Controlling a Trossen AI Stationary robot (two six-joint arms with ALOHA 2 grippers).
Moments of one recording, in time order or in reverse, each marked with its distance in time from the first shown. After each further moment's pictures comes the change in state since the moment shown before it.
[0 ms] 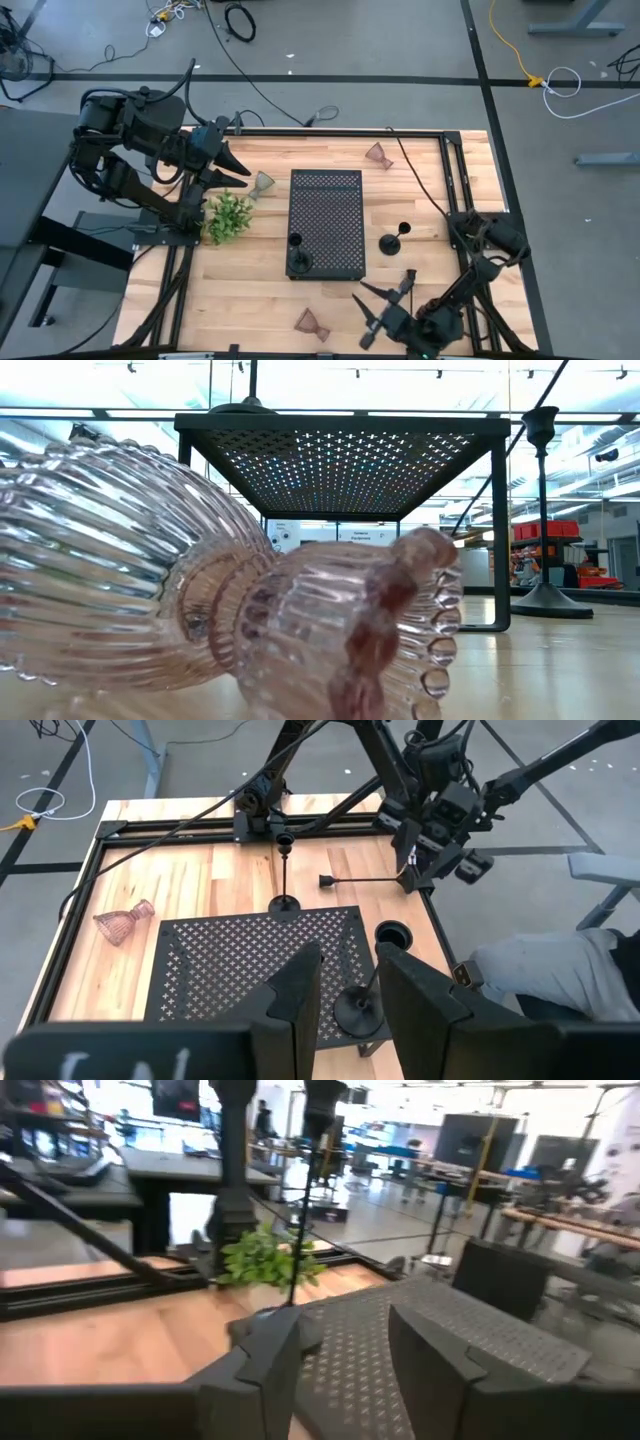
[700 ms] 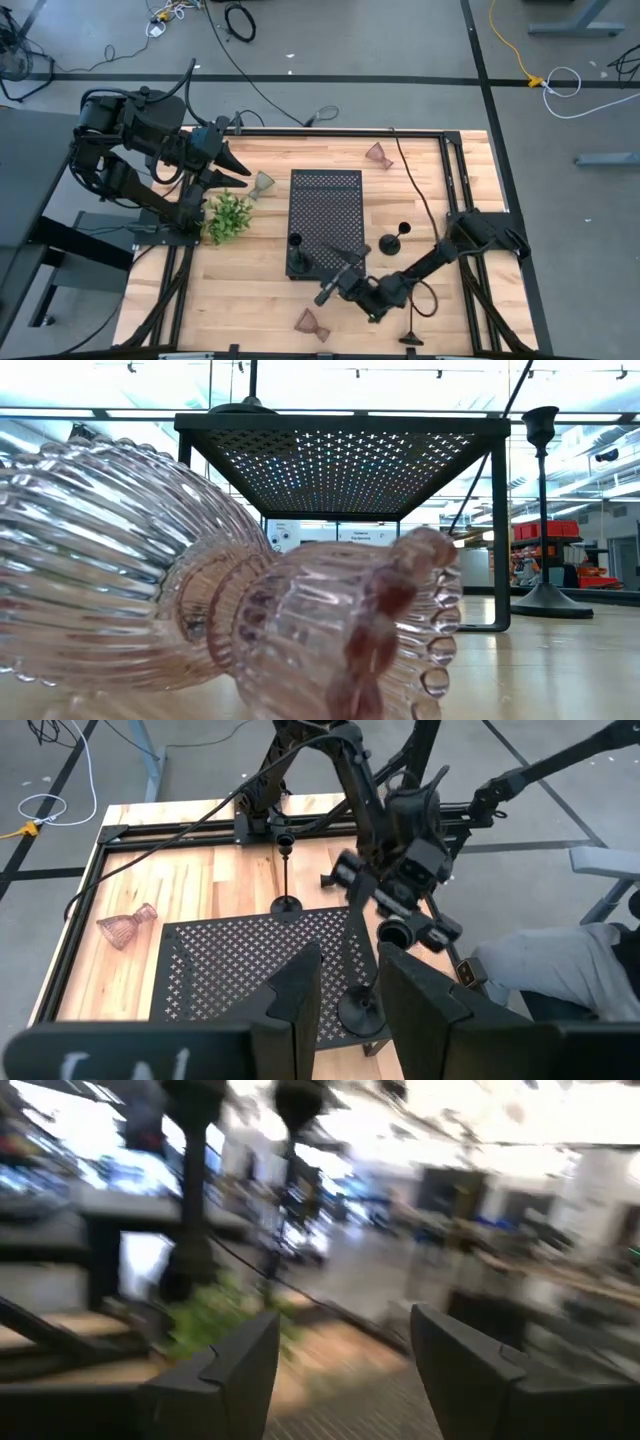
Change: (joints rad) left arm 0.000 0.000 0.000 -0.001 0.000 0.022; right arm -0.304 0.084 0.043 -0.042 -0.261 0.048
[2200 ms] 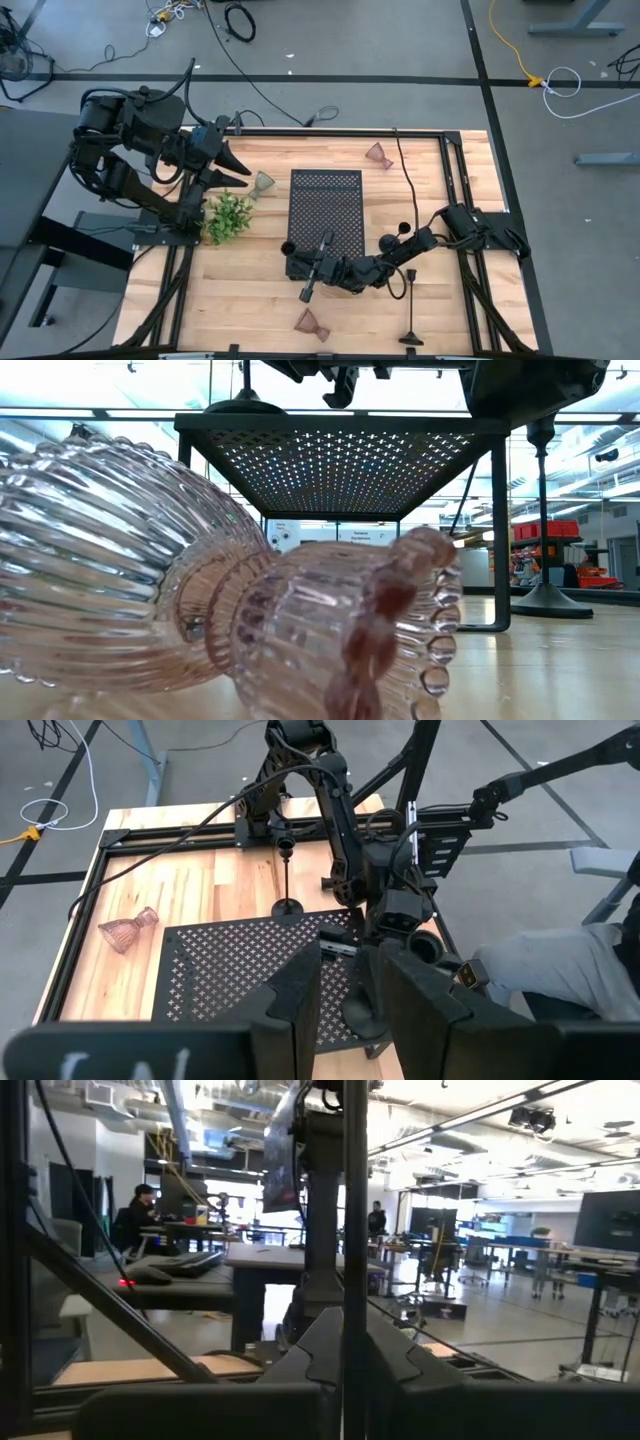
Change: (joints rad) left arm 0.000 0.000 0.000 0.006 -0.001 0.007; right arm -0.178 0.086 0.001 -0.082 -0.587 0.352
